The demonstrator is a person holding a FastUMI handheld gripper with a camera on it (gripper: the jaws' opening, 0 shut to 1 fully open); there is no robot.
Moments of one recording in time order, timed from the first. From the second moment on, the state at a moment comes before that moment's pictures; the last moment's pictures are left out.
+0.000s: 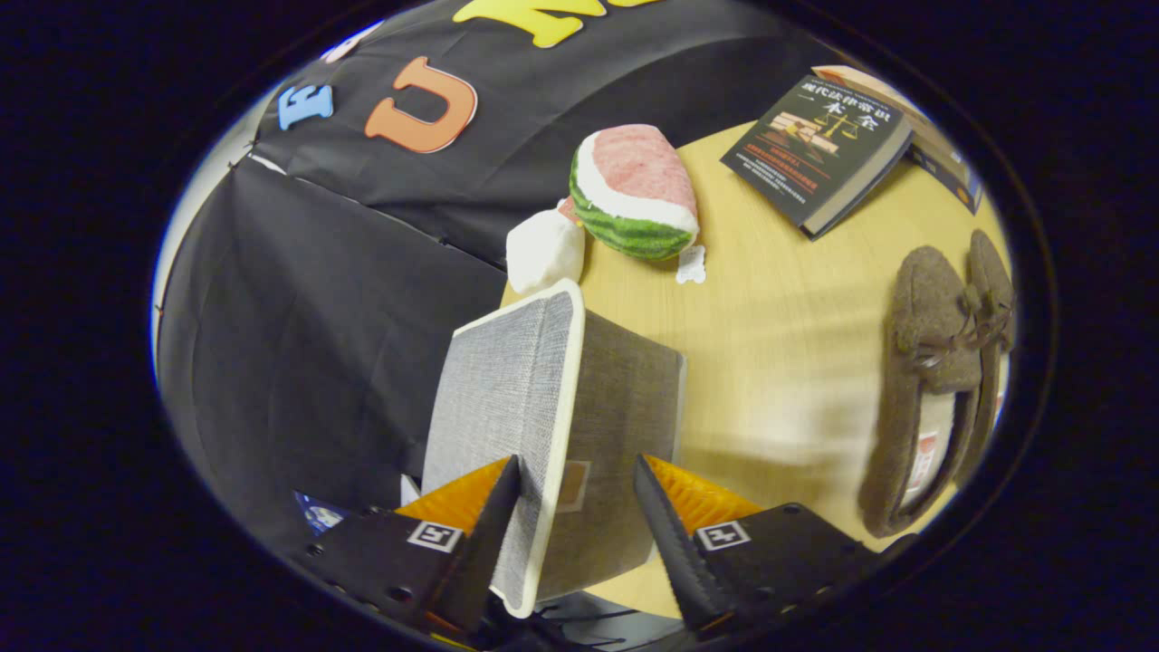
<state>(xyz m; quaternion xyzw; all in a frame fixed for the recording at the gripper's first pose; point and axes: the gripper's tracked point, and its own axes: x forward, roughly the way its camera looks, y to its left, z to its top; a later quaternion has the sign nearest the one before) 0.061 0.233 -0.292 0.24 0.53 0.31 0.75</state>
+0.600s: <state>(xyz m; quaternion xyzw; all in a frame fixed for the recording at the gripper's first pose) 0.059 0.254 -0.234 0.22 0.53 0.29 0.77</state>
